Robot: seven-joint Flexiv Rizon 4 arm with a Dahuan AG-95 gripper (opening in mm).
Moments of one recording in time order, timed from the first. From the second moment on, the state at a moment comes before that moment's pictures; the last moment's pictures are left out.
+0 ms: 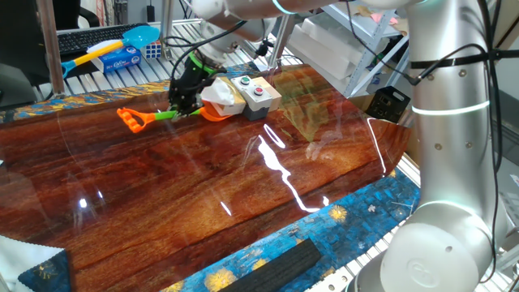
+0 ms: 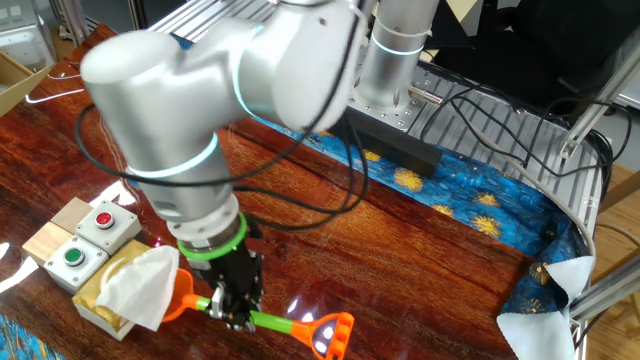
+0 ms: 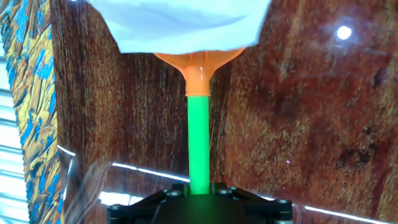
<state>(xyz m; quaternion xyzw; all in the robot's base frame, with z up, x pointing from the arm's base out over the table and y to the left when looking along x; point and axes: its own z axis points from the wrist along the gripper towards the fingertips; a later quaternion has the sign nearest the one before) 0.704 0.079 0.058 -0.63 -0.75 -0.16 0.08</state>
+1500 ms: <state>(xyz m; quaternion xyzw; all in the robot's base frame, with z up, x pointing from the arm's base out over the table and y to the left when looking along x) 0.667 0.155 0.072 -0.67 -0.74 -0.09 0.03</state>
